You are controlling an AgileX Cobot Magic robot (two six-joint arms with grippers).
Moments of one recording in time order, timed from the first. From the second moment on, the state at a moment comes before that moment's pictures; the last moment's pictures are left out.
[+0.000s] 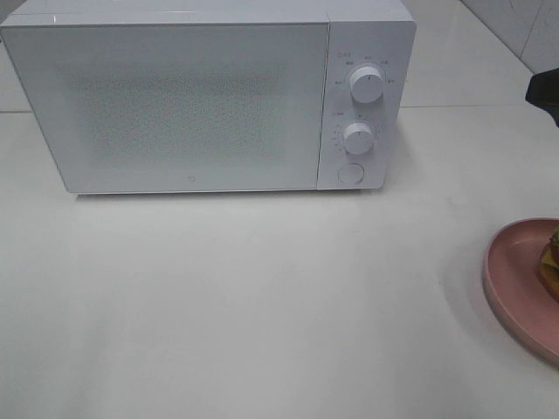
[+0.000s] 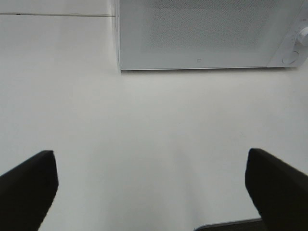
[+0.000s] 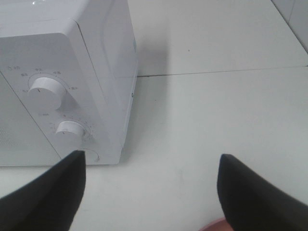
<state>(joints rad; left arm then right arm) 0.06 0.06 -0.52 -0.27 1.07 0.15 0.11 0.98 -0.52 -0.06 -0.03 0.18</state>
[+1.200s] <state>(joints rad) 0.06 0.06 -0.52 -0.27 1.07 0.15 0.30 1.51 -0.36 0.05 -0.82 0.06</state>
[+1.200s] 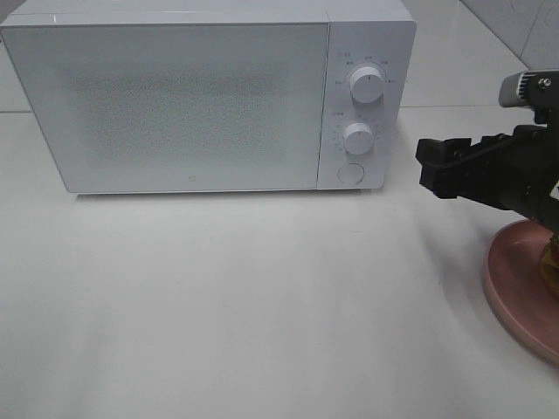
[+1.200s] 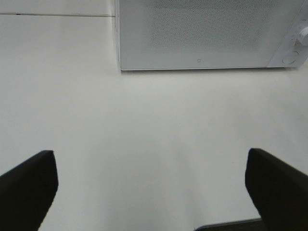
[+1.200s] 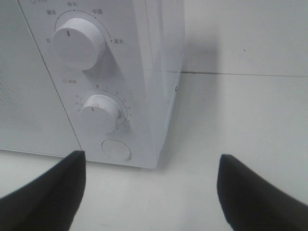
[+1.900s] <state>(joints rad) 0.06 0.06 -0.52 -0.27 1.07 0.15 0.68 1.77 -0.36 0.58 -1.17 -0.20</state>
